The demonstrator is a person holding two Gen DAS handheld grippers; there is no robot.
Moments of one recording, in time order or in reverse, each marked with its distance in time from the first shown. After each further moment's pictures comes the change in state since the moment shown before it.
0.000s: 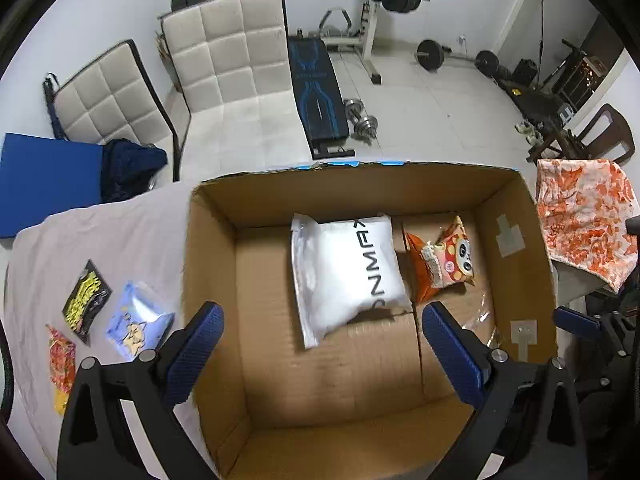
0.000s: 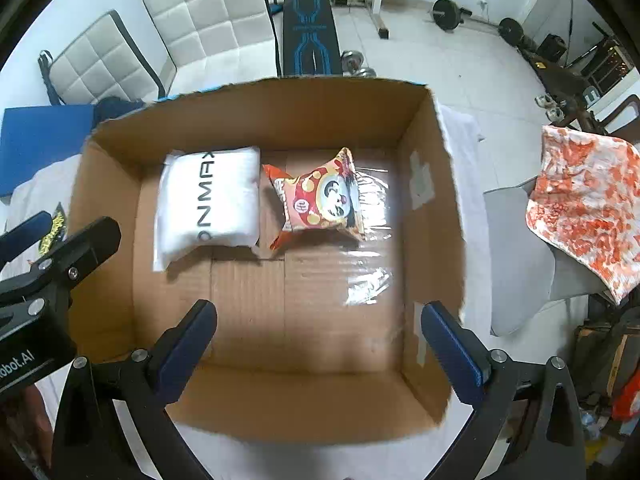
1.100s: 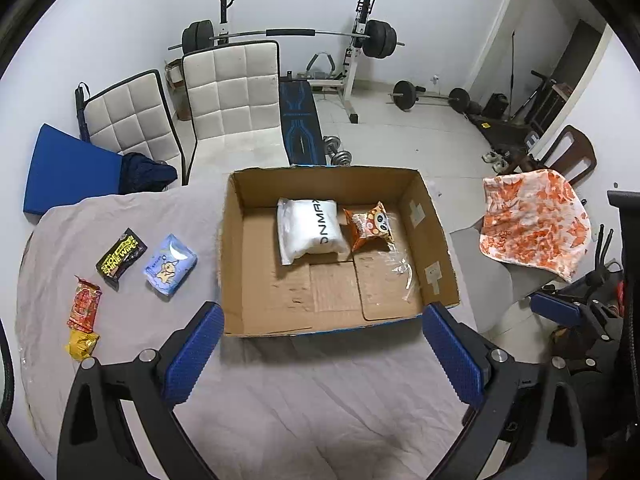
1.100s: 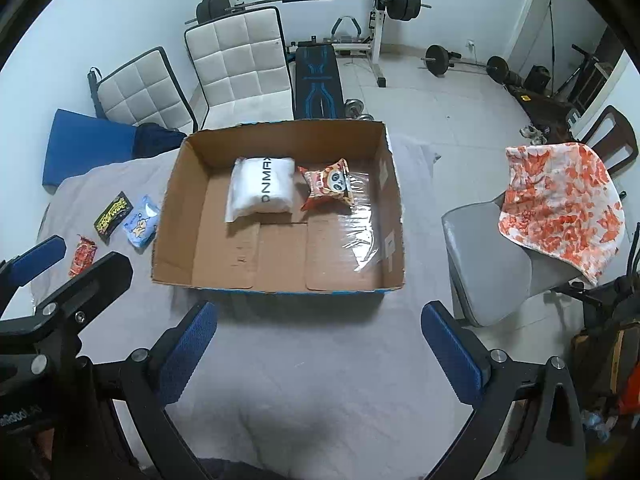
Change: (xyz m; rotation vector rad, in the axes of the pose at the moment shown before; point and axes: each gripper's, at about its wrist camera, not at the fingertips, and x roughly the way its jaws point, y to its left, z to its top) left arm -0.168 -0.016 -0.101 -0.014 -0.147 -0.068; right arm -0.176 0.005 -0.130 -0.013 -0.191 0.012
